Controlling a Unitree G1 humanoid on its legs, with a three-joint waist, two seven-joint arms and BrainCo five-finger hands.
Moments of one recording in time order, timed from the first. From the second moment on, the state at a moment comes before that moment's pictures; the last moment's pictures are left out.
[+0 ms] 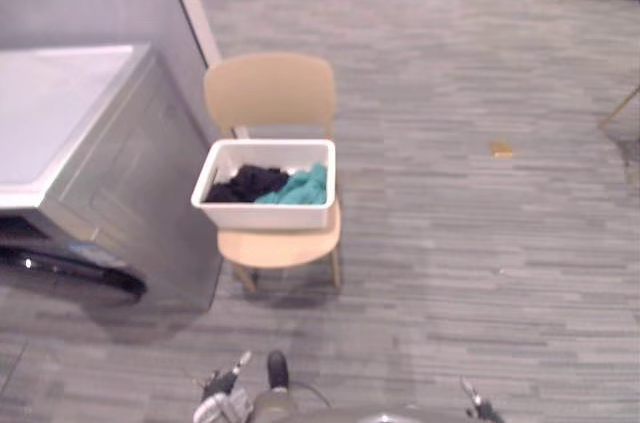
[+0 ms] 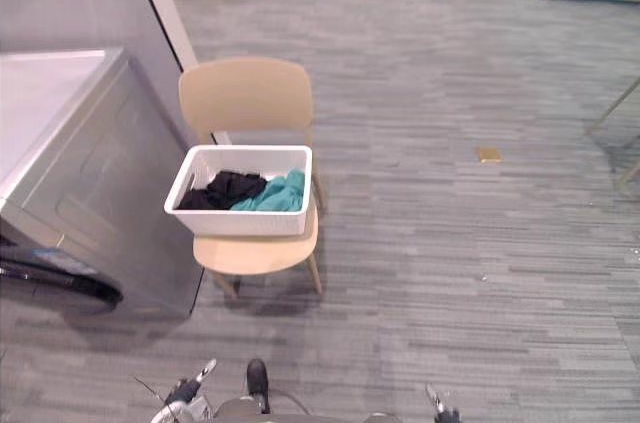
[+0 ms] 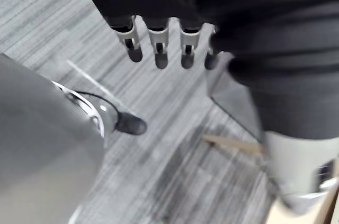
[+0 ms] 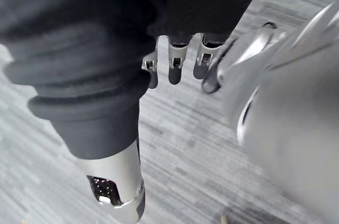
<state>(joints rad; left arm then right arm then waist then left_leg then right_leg) 0.10 -0.01 0.46 1.08 -0.18 -0.02 0.15 0.22 0.00 -0.55 1.01 0.59 0.00 0.00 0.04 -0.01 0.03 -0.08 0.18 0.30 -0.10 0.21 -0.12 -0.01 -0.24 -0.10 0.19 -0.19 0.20</state>
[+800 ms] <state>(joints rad) 0.09 0.04 0.35 1.08 -0.20 -0.02 0.07 0.09 -0.10 -0.58 1.18 0.43 0.01 -0.02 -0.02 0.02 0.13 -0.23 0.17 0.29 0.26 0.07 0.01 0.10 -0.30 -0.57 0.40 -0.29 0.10</state>
